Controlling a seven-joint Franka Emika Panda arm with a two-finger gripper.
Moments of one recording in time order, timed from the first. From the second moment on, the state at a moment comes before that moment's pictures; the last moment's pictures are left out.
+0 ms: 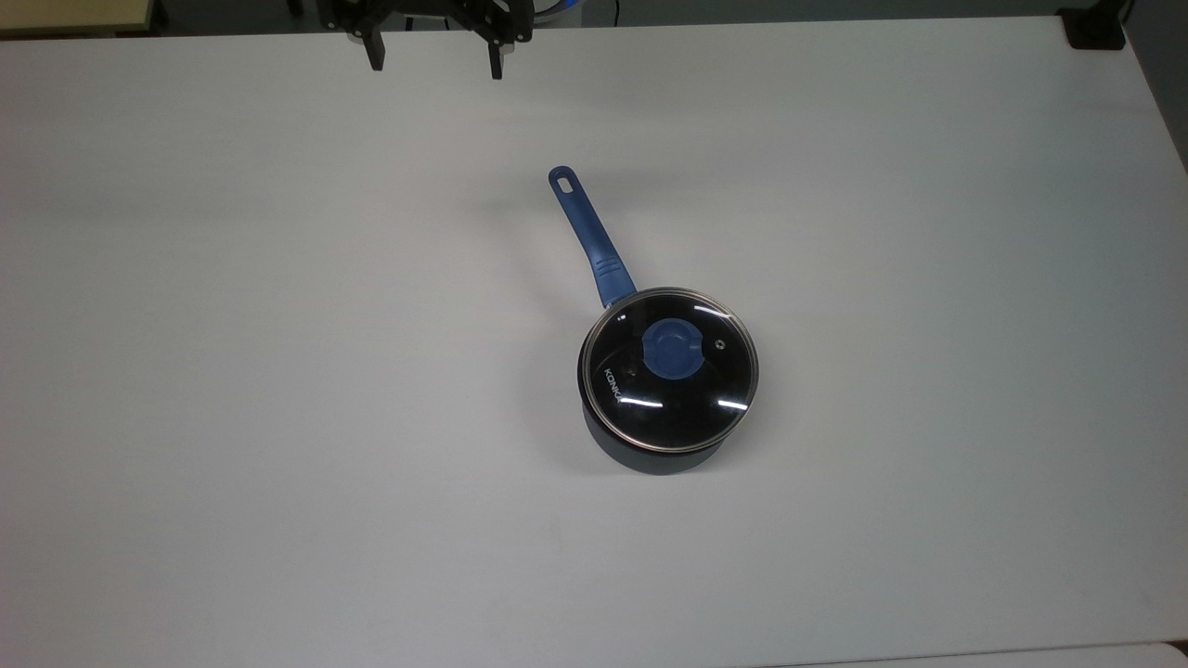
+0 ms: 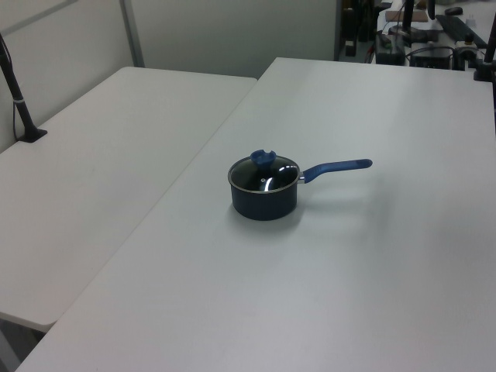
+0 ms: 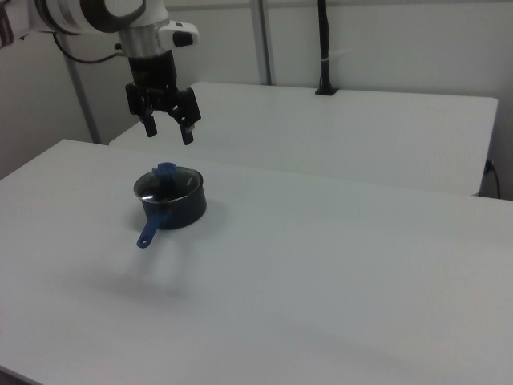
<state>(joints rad) -0.03 0.15 0.03 -1.39 -0.02 1.52 0.03</state>
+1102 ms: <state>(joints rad) 0.01 0.18 0.03 -1.40 0.00 1.63 0.02</state>
